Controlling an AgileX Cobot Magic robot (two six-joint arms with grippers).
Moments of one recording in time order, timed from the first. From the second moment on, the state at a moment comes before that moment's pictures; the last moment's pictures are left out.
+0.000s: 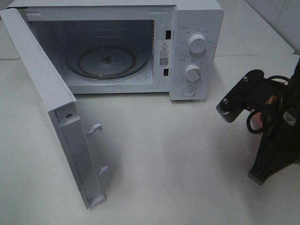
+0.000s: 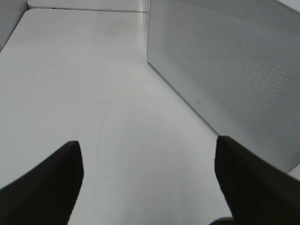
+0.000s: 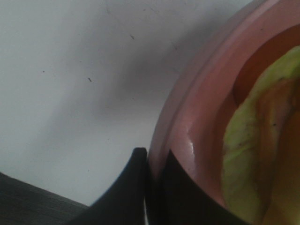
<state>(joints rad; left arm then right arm) 0.06 0.00 -0.49 -0.14 1.05 0.05 0.69 1.39 -0.72 -0.49 0.92 0.27</state>
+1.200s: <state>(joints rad) 0.06 0.00 -0.49 -0.14 1.05 0.05 0.94 1.39 -0.72 -0.50 0.62 -0.56</state>
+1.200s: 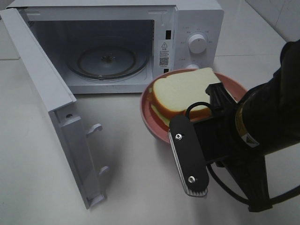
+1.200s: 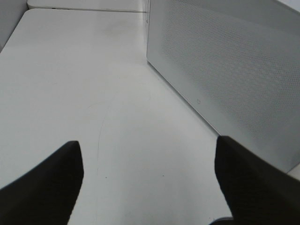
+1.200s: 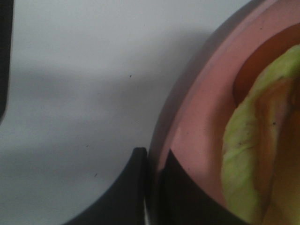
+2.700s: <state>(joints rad) 0.06 0.00 -0.49 -0.14 1.05 0.05 0.82 1.79 -1.10 -0.15 0.45 -1.22</state>
